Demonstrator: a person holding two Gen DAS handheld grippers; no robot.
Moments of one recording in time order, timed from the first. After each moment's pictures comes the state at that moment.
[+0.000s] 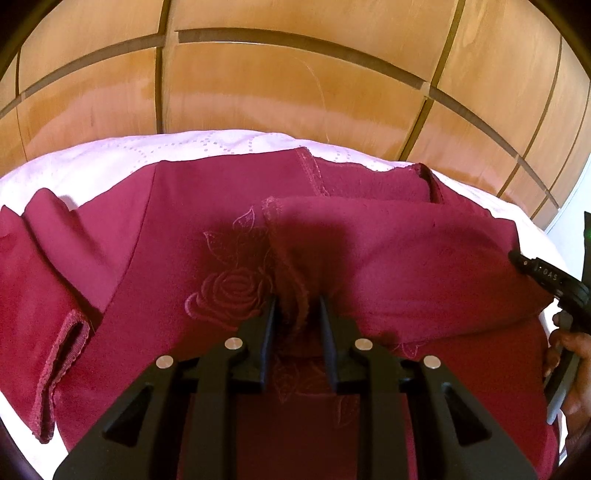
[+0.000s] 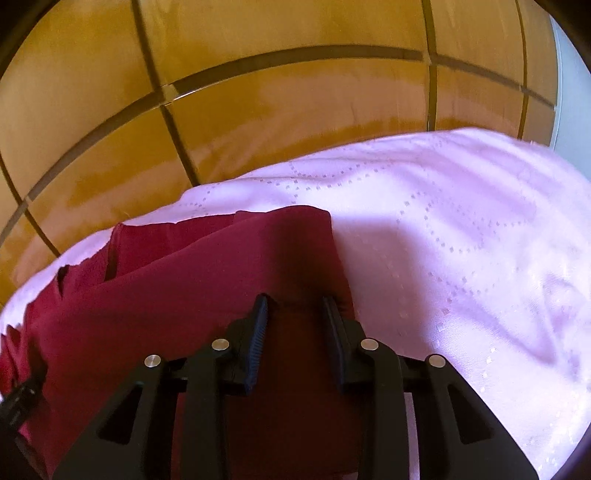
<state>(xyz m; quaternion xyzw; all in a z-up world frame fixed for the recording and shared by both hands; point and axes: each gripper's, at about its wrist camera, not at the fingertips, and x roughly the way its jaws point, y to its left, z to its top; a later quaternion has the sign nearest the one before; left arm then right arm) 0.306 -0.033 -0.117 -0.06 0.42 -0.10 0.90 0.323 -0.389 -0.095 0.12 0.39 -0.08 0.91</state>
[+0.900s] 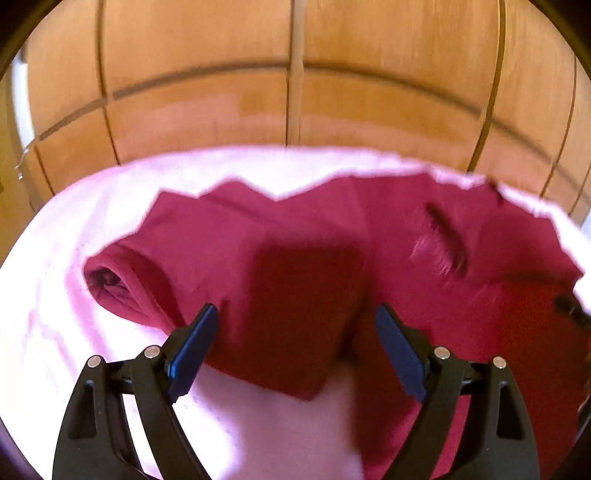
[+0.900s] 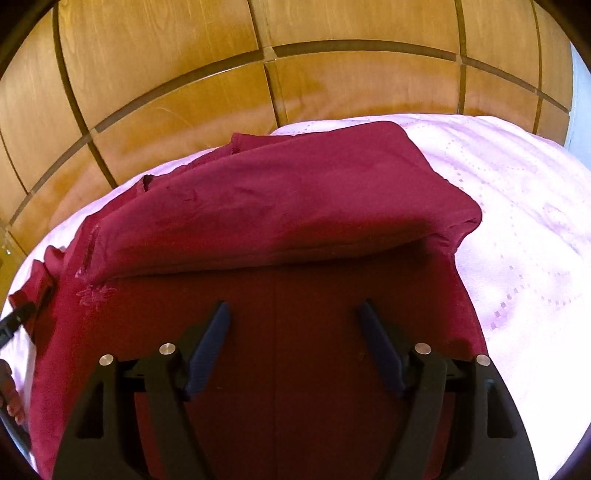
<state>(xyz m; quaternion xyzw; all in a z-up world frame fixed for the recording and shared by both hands) 0.246 0.098 -0.097 0.00 0.42 -0.01 0.91 0.231 -0.291 -0.097 0.10 0.41 -0.03 0.91</state>
